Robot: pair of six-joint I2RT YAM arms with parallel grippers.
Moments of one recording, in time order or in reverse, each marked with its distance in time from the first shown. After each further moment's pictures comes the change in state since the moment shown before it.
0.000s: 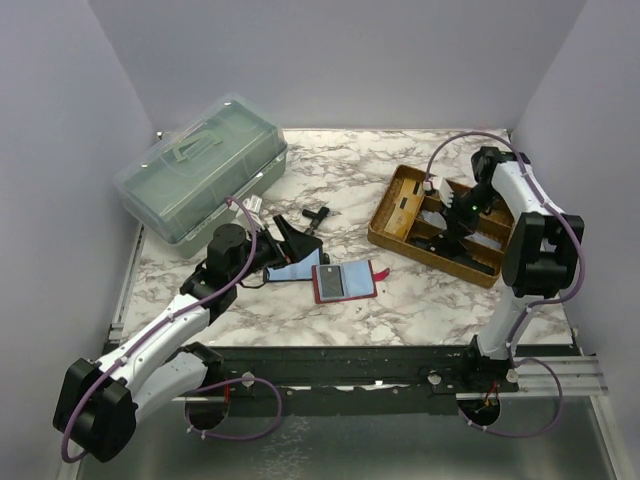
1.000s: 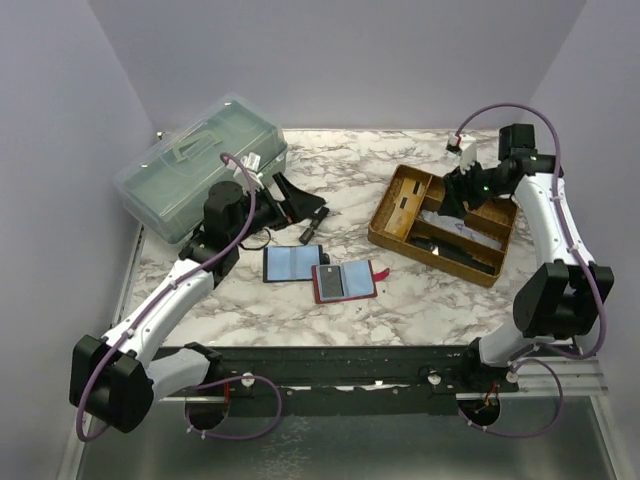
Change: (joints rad) left arm 0.074 0.169 0.290 -0.057 0.068 0.035; right arm 0.004 -0.280 -0.040 0.248 -0.134 0.520
